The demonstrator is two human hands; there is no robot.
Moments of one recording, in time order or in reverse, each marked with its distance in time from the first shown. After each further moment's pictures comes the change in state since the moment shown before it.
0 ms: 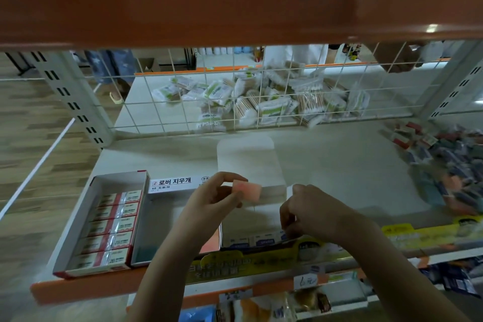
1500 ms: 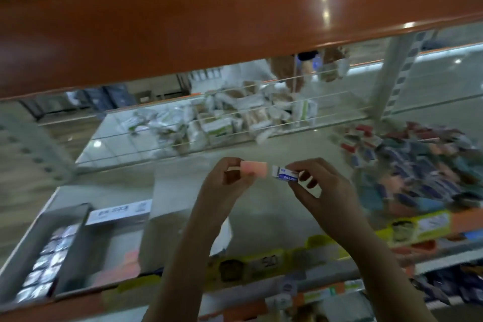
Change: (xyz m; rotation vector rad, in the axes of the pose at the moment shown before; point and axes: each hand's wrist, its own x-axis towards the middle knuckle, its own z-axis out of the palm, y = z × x) left_hand 0.059 0.039 0.158 0.103 0.131 0.103; right_hand -0.072 0.140 0.016 0.537 1.027 -0.001
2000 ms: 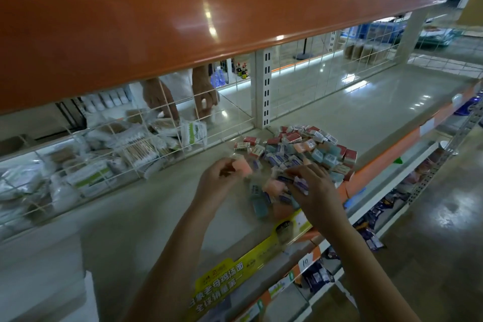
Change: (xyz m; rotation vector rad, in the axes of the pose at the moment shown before) left_hand 0.081 0.001 0.193 0.113 -0.342 0.151; right_hand -0.043 0.122 -0.117 -0.336 0.221 0.356
